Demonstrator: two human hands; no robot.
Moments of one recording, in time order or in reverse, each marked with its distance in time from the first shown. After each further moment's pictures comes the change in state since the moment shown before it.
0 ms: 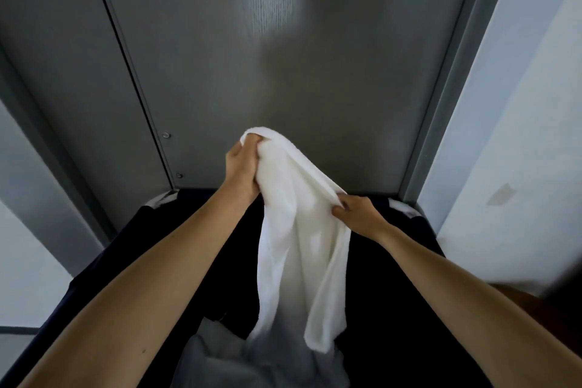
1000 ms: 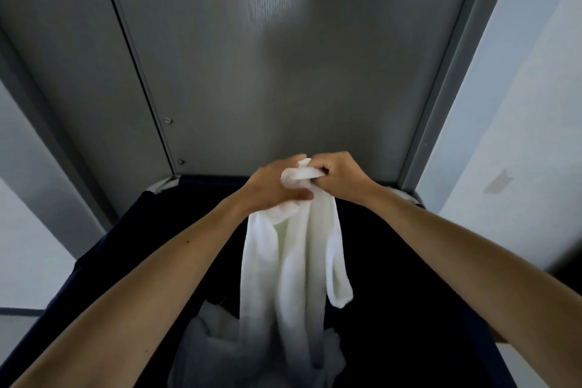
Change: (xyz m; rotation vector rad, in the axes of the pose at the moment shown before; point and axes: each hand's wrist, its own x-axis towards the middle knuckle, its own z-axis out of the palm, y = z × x) left_hand -0.016 -0.035 -0.026 1.062 -0.641 0.254; right_hand -0.015 -0.070 -0.018 0.041 0.145 -0.546
